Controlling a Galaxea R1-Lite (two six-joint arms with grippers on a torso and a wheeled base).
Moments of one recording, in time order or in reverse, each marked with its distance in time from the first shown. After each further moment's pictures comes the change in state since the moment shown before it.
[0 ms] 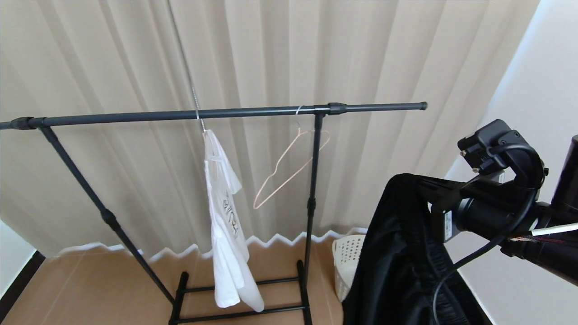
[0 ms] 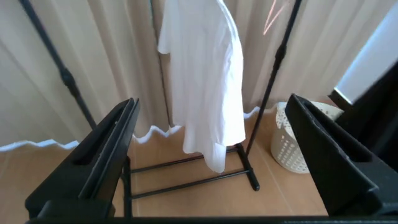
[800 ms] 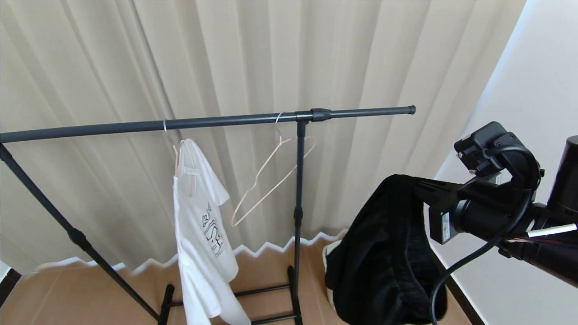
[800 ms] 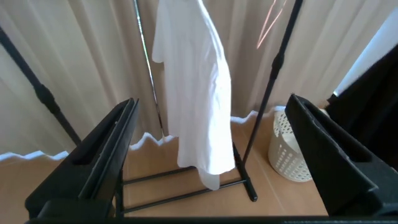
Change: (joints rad) left arm -0.001 0.000 0.000 0.000 -0.001 0.000; right arm 0.001 0.002 0.001 0.010 0.005 0.005
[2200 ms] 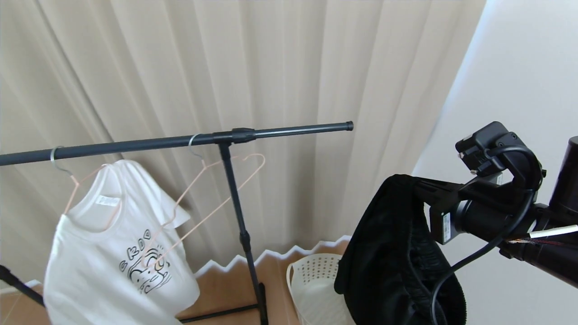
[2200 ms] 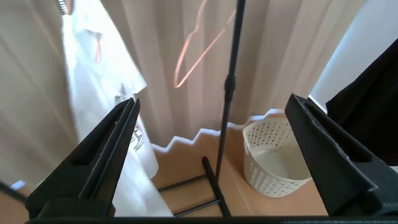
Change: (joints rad) left arm 0.001 0.000 0.000 0.000 0.000 0.007; right arm 0.000 0.001 0.000 0.000 -0.002 0.000
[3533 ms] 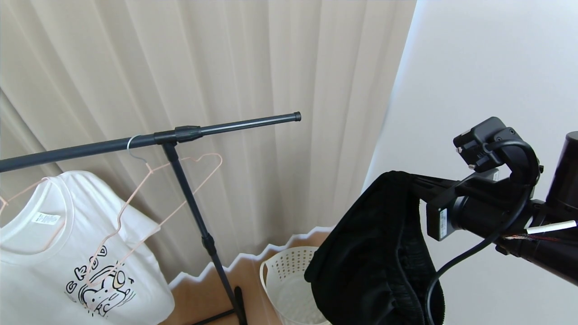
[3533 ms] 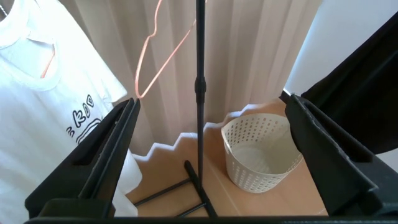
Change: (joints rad) left arm 0.000 0.000 -0.001 0.003 -0.005 0.001; right arm 0.010 0.007 -0.018 0.001 0.004 0.017
